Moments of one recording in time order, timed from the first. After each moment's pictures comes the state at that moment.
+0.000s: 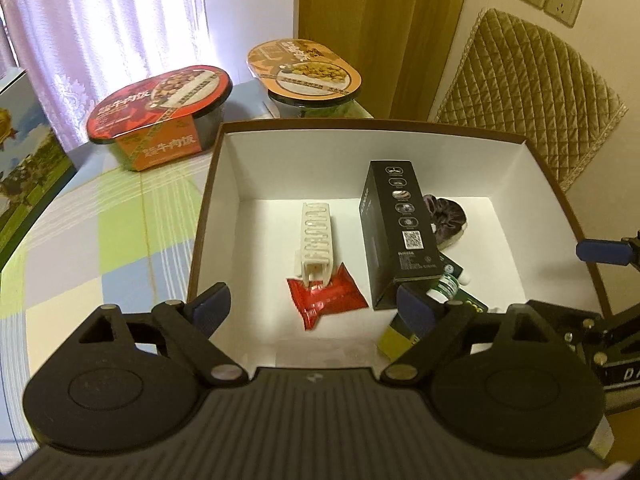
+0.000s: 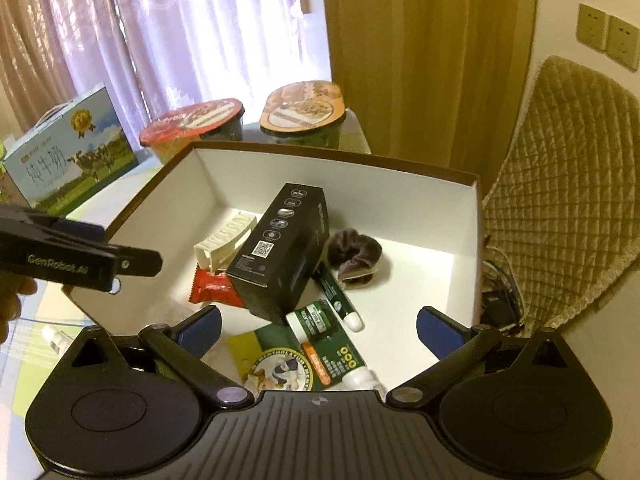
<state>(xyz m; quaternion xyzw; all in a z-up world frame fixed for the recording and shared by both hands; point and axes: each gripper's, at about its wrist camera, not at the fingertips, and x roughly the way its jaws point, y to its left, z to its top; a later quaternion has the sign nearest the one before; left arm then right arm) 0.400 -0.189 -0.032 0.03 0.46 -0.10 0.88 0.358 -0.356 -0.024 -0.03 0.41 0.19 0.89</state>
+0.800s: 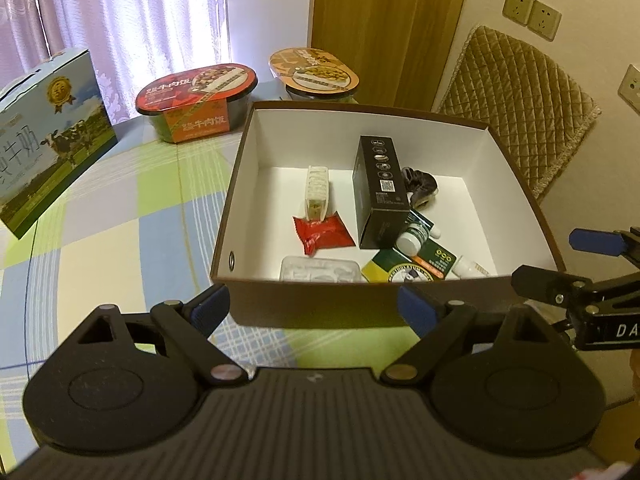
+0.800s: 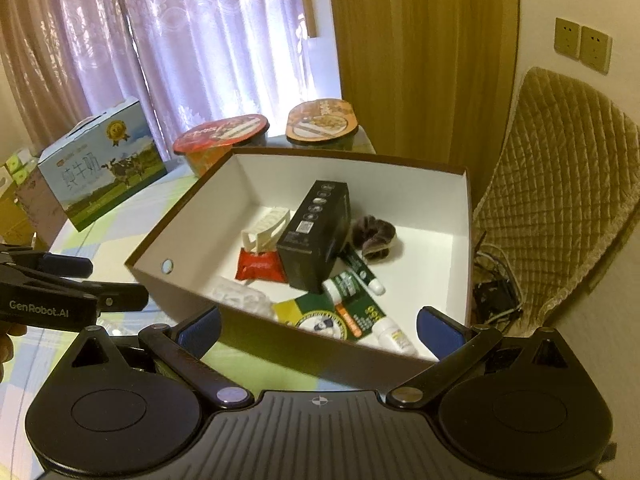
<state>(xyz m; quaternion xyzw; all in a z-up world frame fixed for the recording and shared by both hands) 0.290 -0.172 0.000 0.01 0.44 -0.08 0.89 0.273 -0.350 0.002 -0.02 0.39 0.20 0.90</state>
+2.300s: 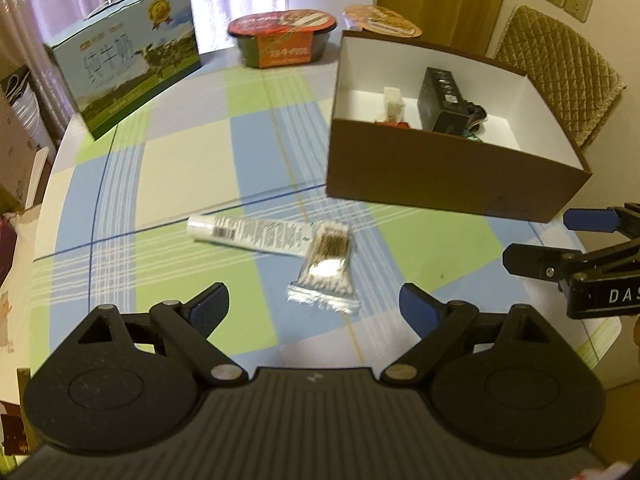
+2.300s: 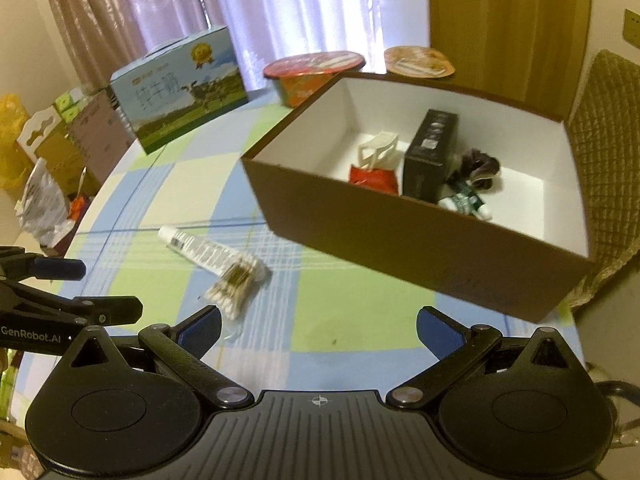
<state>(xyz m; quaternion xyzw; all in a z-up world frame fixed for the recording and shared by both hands) 0.172 -0.092 -0.016 0.00 0.48 -0.02 0.88 0.201 -0.268 -0.036 -0.05 0.44 0.27 0.86</state>
